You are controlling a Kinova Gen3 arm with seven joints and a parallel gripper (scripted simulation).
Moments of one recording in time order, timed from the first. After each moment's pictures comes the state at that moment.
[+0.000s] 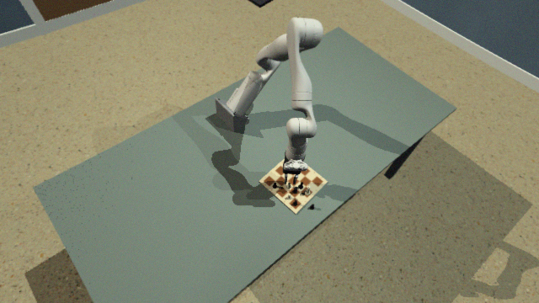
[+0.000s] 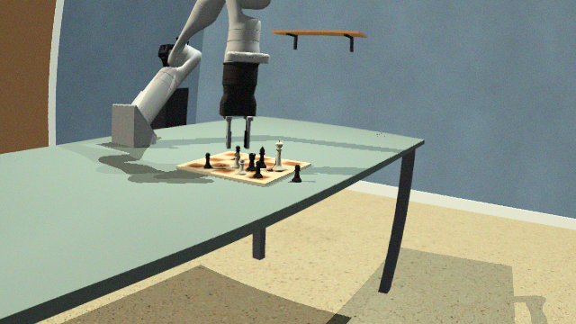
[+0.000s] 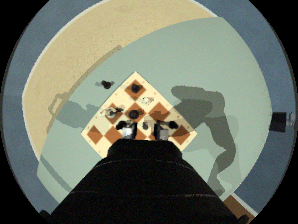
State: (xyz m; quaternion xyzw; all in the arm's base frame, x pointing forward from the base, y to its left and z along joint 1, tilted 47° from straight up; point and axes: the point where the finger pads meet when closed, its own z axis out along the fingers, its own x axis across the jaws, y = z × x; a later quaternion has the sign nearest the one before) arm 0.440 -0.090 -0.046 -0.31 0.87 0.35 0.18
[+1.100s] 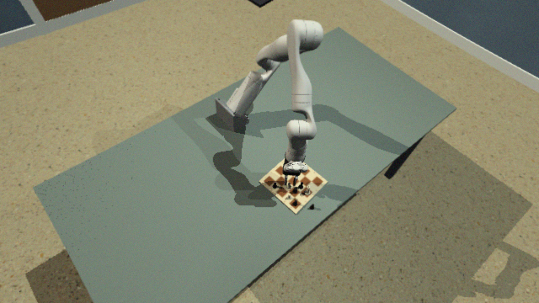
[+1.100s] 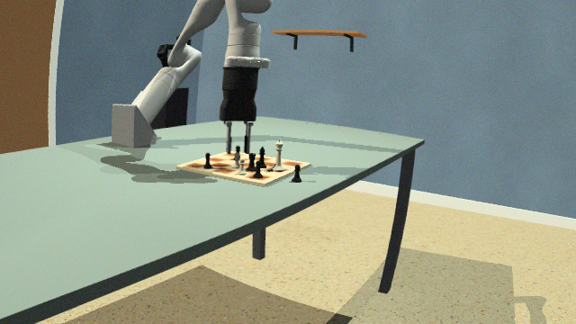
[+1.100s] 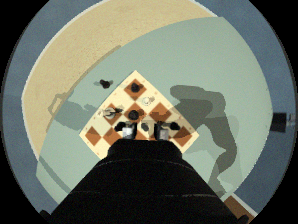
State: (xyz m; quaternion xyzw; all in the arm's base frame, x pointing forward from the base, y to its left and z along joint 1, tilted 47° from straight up) arm 0.442 -0.083 -0.054 -0.31 0.87 0.35 0.18
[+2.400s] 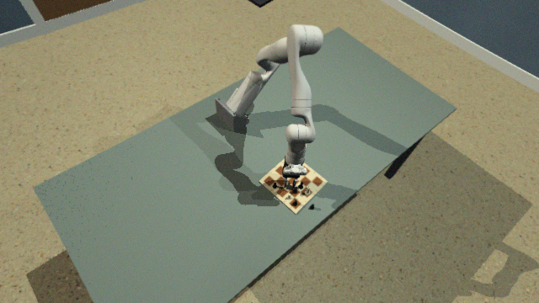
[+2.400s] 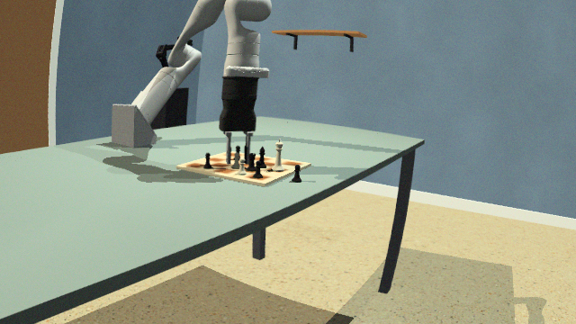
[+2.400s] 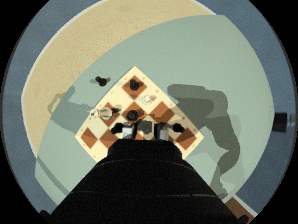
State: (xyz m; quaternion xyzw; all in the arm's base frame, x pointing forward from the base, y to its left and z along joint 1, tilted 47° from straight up) arm 0.444 -0.068 -0.068 -0.31 0.87 0.35 0.18
